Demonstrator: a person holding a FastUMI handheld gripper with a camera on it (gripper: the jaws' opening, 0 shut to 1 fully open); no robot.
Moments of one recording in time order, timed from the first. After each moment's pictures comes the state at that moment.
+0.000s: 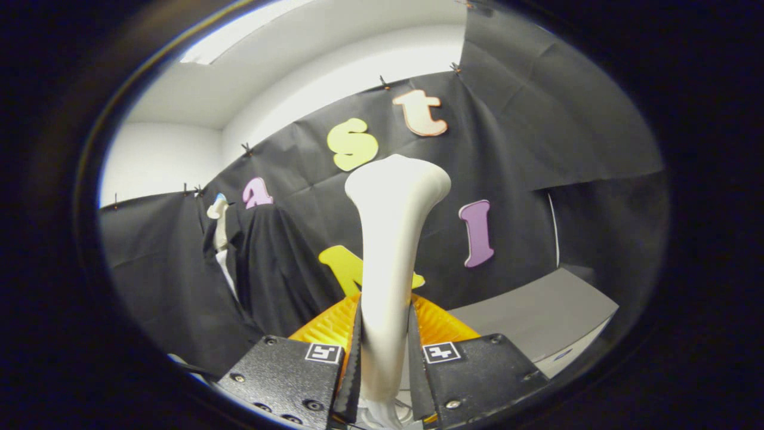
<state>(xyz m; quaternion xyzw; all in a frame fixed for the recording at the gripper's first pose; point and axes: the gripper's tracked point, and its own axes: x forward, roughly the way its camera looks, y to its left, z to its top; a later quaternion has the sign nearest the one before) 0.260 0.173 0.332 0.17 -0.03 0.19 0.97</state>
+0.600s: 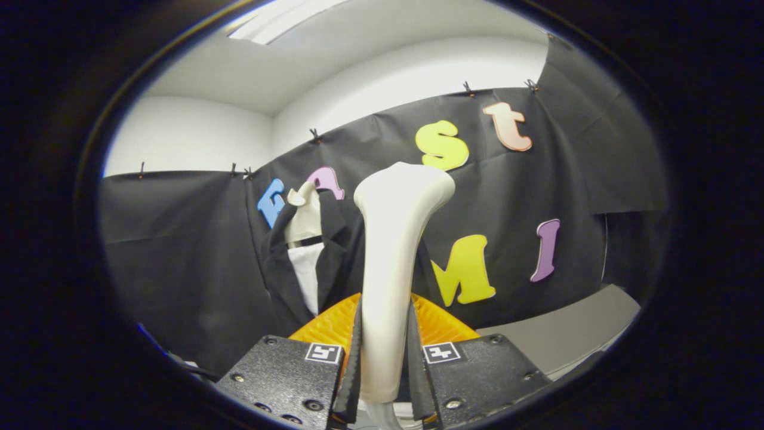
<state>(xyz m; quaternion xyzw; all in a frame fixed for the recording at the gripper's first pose) 0.207 0.376 0.372 0.10 -0.06 0.27 0.96</state>
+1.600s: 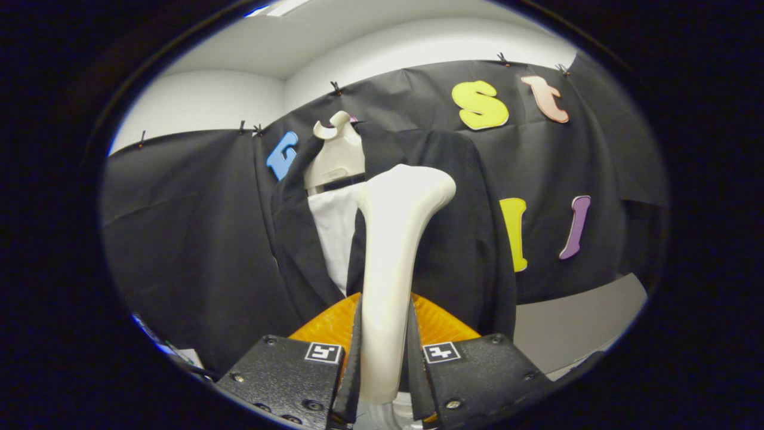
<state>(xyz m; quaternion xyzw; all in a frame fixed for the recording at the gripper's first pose) 0.245 0.479 0.321 0.06 0.03 0.28 0.96</state>
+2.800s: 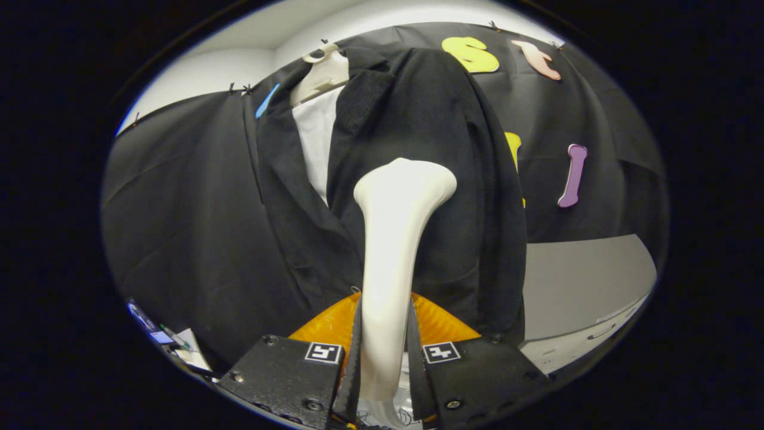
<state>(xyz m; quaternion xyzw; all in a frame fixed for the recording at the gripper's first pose) 0.249 0.478 0.183 0.03 0.15 0.27 0.95</state>
